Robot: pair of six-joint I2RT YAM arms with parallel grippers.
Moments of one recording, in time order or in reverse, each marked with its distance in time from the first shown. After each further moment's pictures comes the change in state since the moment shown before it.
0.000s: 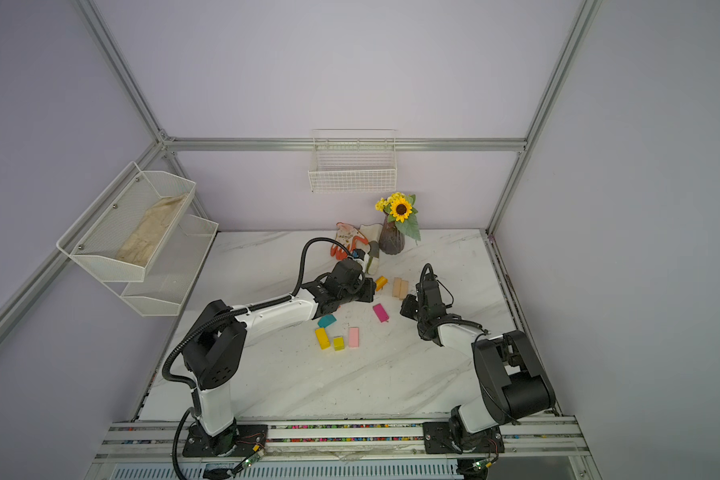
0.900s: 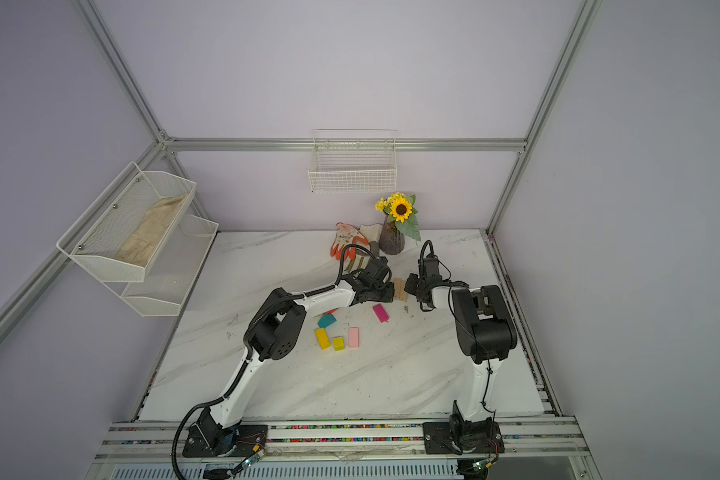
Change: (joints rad) left arm 0.000 0.522 0.529 -0.211 0.061 -0.004; right arm -0.121 0.379 0.360 -0.050 0.021 -0.120
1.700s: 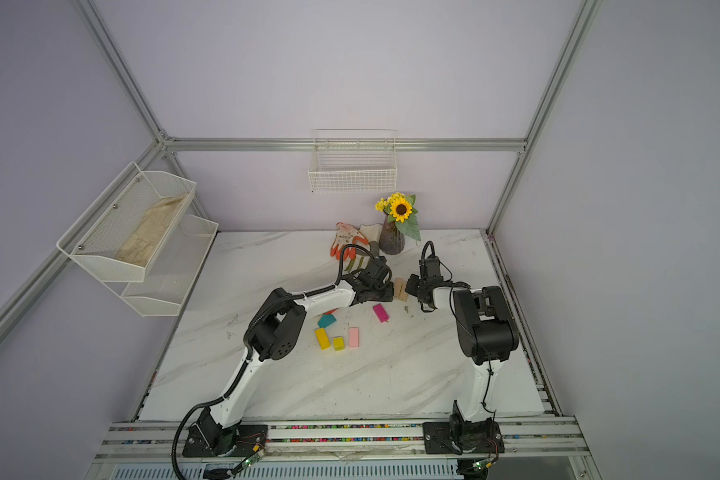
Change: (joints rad) left arm 0.000 0.002 0.003 -0.005 -0.025 -0.018; right arm -0.006 0.024 0.029 -0.010 -0.042 0.008
